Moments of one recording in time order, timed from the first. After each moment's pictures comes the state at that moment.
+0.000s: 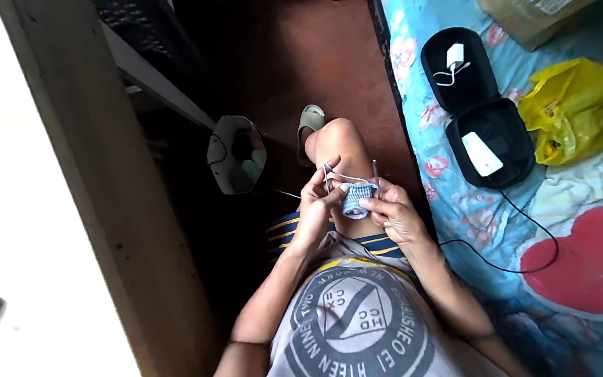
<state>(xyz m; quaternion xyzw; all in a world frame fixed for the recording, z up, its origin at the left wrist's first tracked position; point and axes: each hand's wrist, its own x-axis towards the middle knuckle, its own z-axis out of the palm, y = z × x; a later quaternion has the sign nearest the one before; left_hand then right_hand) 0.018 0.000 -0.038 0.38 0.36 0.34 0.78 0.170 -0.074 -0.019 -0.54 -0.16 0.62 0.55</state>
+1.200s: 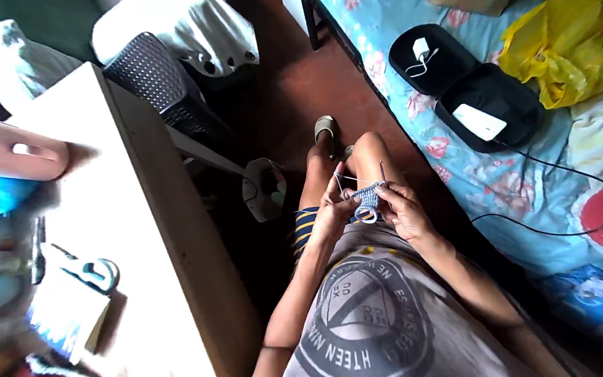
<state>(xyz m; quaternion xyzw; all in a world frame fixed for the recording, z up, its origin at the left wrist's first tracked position) 0.028 -0.030 -0.030 0.38 0.30 0.24 0.84 0.167 -0.130 -0.028 -0.53 -0.14 0.54 0.64</state>
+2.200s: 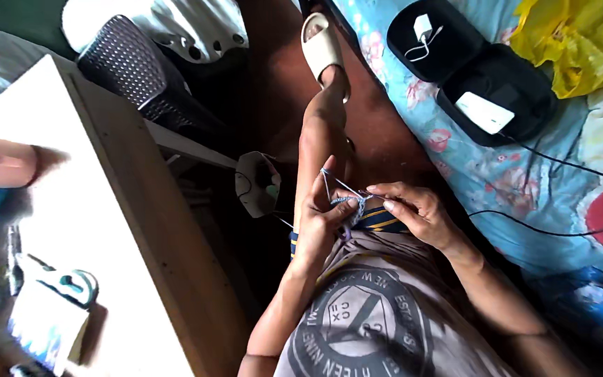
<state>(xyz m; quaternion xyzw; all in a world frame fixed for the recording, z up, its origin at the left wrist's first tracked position) 0.042 -0.040 0.030 0.45 0.35 0.27 0.78 0.219 -0.143 -0.012 -0.50 -0.56 0.32 0.59</state>
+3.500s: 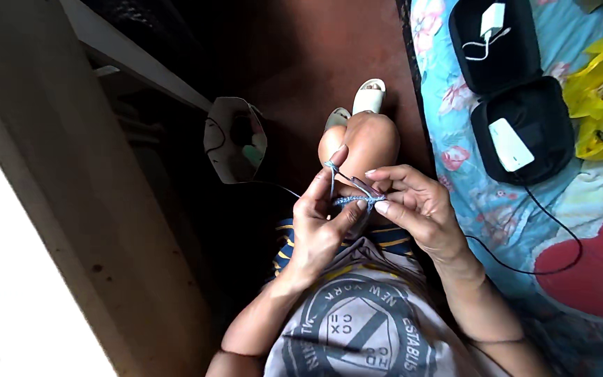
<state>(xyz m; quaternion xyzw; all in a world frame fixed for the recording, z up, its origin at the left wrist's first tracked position) 0.018 0.003 0.007 0.50 0.37 0.37 0.69 0.188 -0.052 0.010 -0.53 -0.42 0.52 0.52</state>
